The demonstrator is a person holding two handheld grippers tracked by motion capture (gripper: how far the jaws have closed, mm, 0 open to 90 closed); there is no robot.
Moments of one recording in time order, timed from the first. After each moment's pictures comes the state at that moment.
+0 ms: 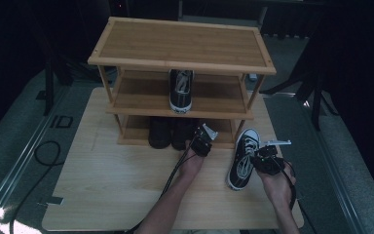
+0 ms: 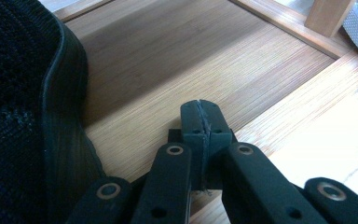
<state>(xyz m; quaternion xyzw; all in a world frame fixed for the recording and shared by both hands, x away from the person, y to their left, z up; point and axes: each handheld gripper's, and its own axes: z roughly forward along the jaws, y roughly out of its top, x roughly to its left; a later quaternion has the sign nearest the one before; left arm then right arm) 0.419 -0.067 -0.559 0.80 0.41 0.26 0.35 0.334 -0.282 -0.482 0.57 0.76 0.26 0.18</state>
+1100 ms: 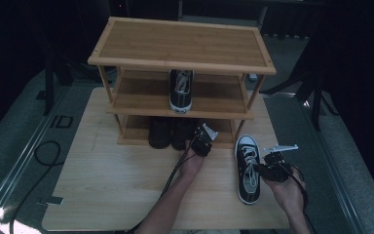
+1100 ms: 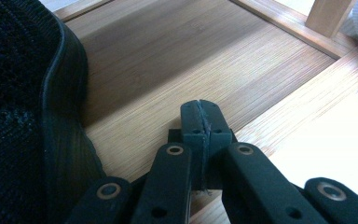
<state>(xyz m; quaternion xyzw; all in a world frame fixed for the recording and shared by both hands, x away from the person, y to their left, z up) 0.419 -0.067 -0.559 0.80 0.41 0.26 0.35 0.311 -0.296 -0.471 0.52 0.80 0.26 0.14</state>
